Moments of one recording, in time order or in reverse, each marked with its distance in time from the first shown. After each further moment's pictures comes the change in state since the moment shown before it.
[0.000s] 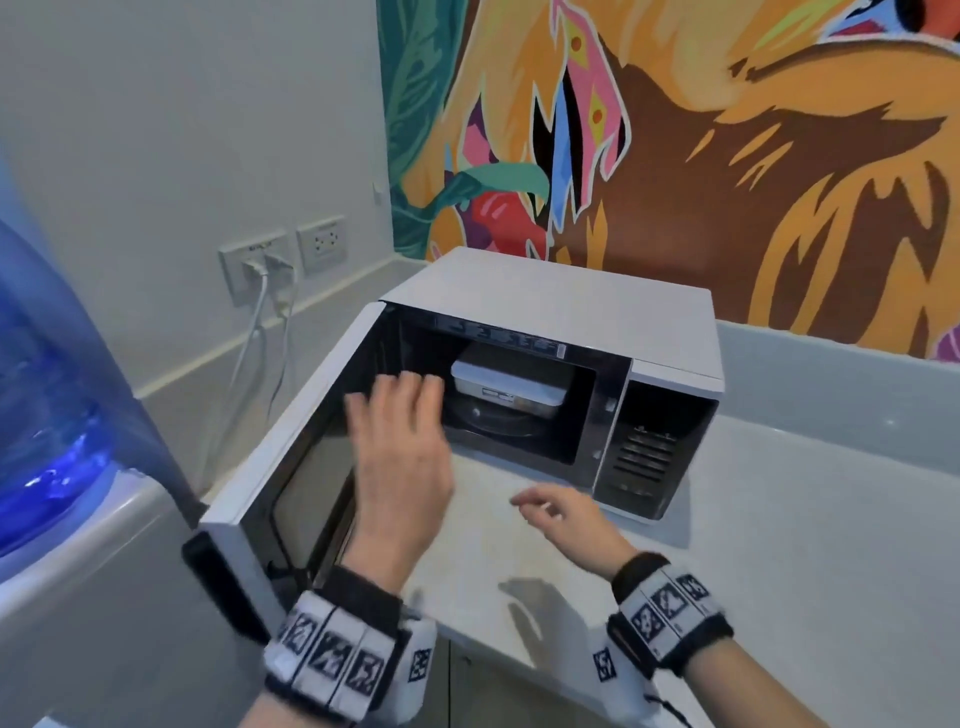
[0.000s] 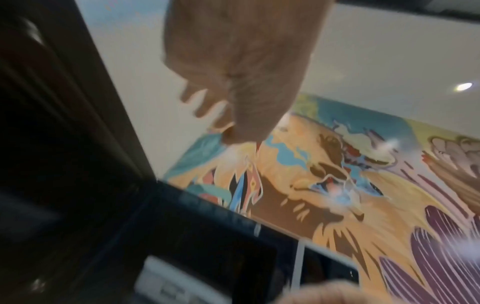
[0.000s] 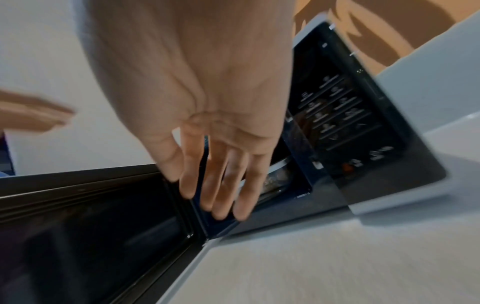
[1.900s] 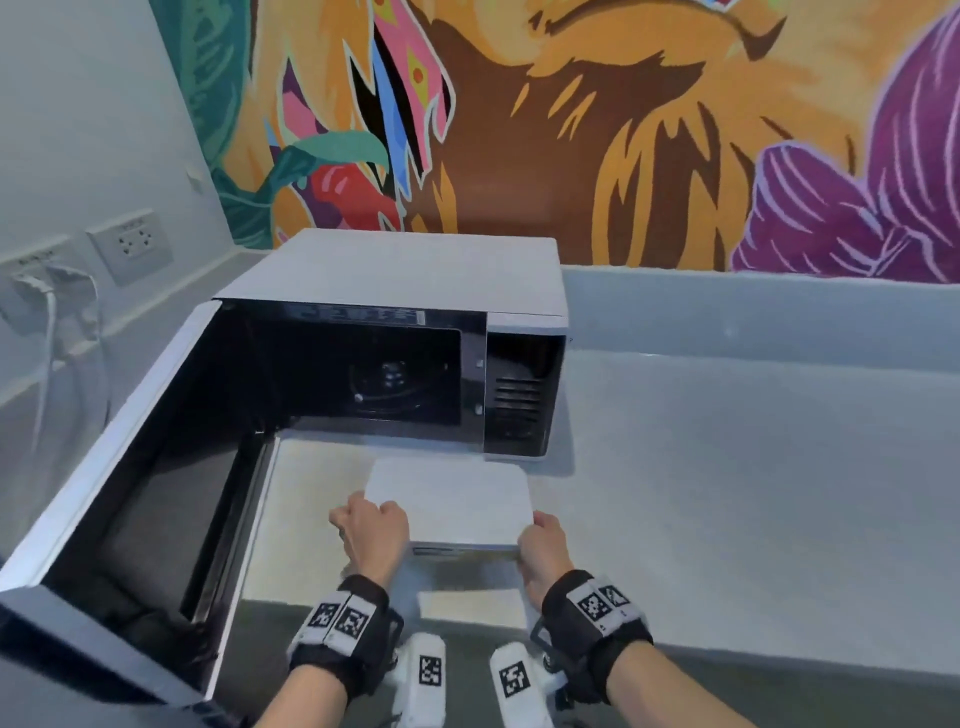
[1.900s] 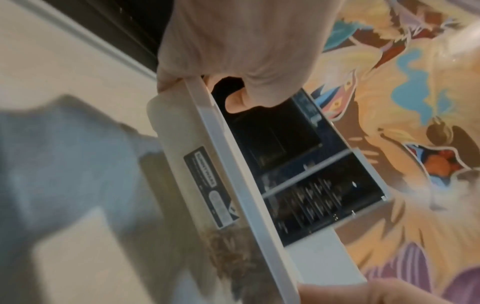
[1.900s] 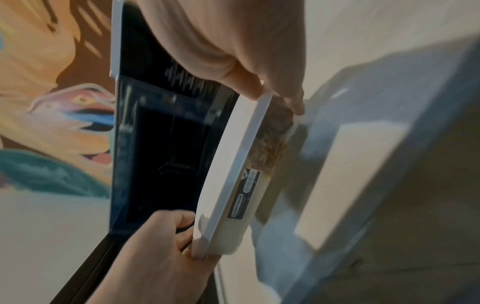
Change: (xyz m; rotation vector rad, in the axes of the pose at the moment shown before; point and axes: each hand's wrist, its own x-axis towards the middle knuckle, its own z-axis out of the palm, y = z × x) left_hand -0.054 0.060 0.116 -0.725 -0.597 -0.721; right_hand -0.041 0.103 0.047 1.006 0.526 0.700
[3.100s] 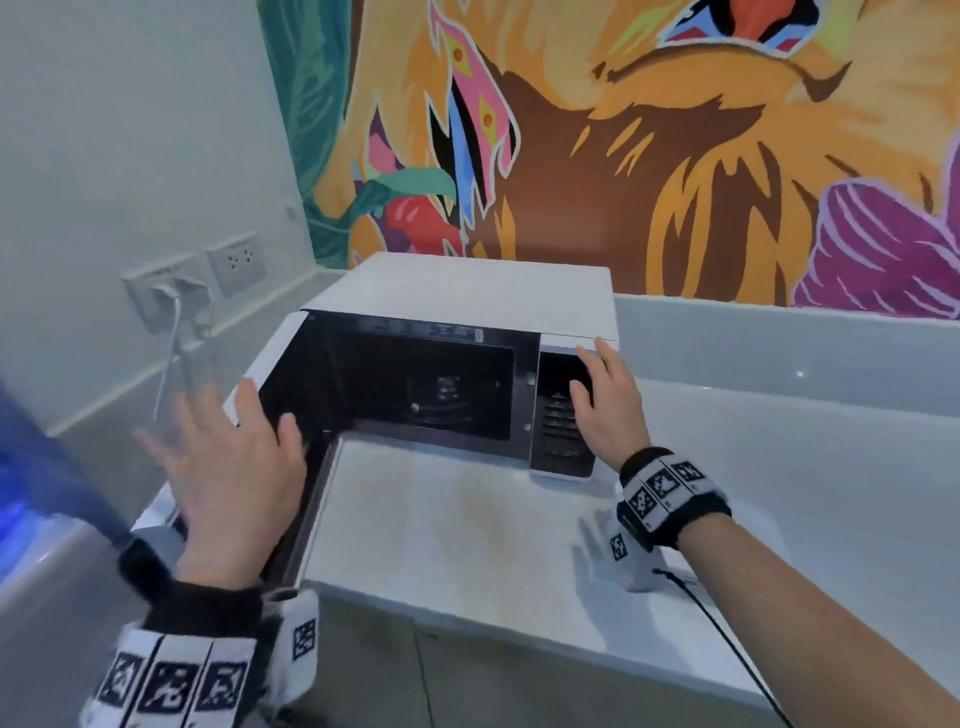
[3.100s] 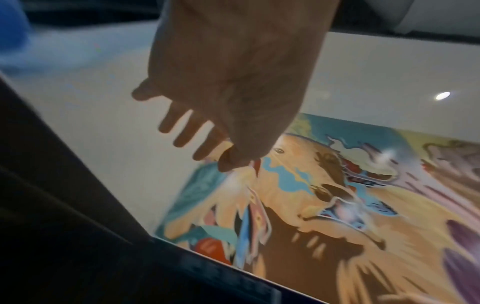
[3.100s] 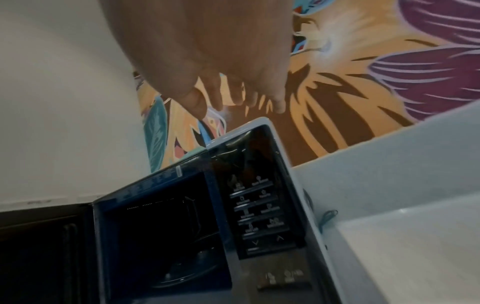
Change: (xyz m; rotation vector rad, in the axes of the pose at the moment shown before) left_hand -0.058 0.046 -0.187 0.640 0.637 0.439; right_hand -0.031 -0.166 -0.014 -0.941 0.226 -1.077
